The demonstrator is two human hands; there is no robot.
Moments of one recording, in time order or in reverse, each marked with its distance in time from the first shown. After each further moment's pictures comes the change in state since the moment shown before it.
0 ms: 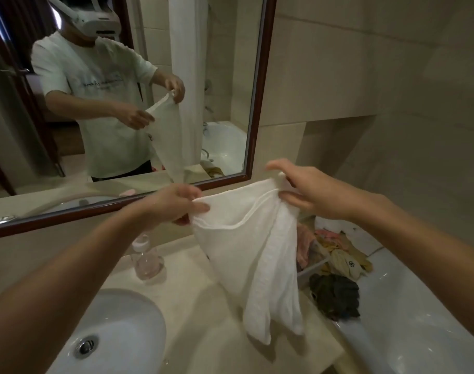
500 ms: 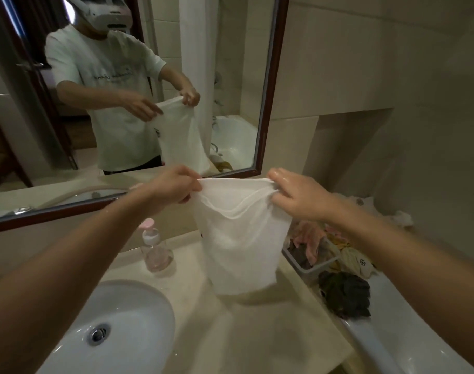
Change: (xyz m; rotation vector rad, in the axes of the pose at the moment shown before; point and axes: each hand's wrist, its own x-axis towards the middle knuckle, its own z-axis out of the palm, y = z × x) left_hand 0.008 0.003 -0.013 -0.126 0.288 -0.117; right_hand 0.040 0.015 0.050 -0.111 0.035 0.095
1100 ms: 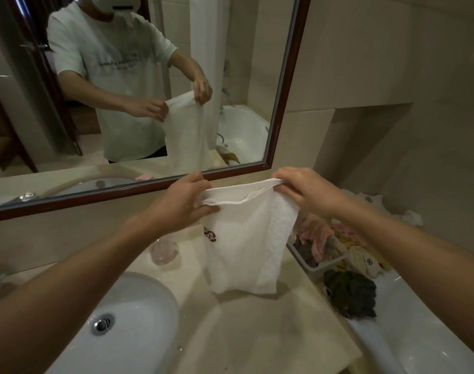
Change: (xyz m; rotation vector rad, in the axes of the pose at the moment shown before) left_hand 0.018 -0.068 0.004 0.614 0.084 0.682; right_hand 0.030 0.018 0.019 0.100 0.029 -0.093
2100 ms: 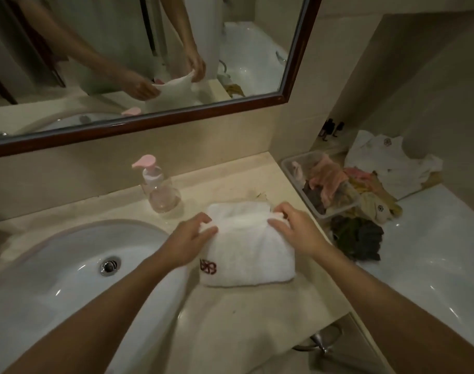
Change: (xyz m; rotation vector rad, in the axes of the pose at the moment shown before) left_hand -0.113 -0.037 0.152 -0.489 -0.297 -0.585; right_hand -0.076 0.025 0.214 0.398 -0.101 0.498
